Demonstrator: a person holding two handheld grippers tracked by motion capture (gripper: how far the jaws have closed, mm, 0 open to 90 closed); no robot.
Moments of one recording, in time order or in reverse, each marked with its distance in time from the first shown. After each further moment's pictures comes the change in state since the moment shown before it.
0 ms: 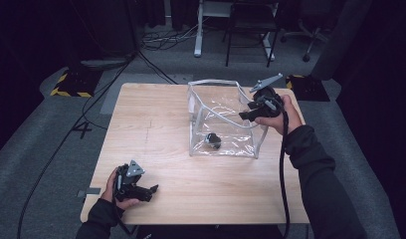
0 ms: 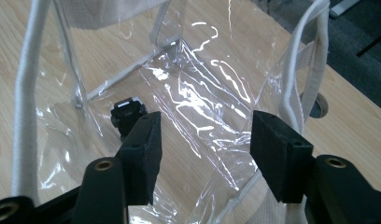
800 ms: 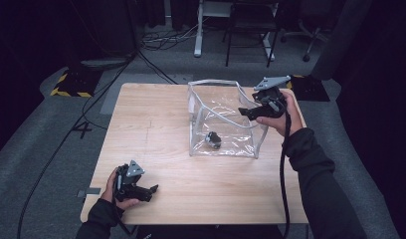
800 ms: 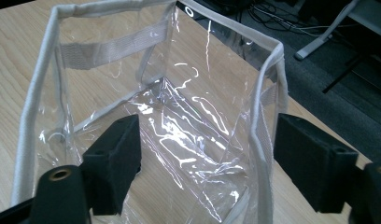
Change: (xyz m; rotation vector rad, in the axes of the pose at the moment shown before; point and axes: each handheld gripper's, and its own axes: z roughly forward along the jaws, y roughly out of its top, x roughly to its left) left arm 0.000 0.000 0.000 -0.002 0.003 0.001; right arm 0.003 -0.003 -0.011 -0.161 -0.088 -0.015
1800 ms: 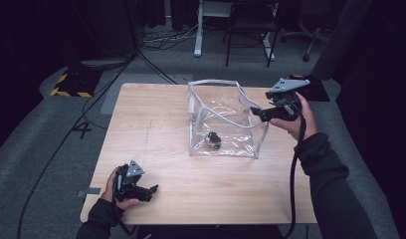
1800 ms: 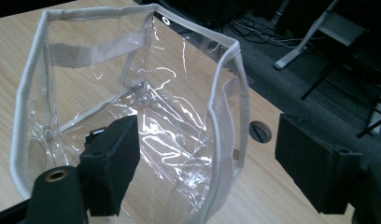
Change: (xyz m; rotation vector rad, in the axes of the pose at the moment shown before) left arm 0.000 0.000 0.000 0.000 0.000 0.000; right arm -0.011 -0.018 -0.031 -0.063 -0.067 0.006
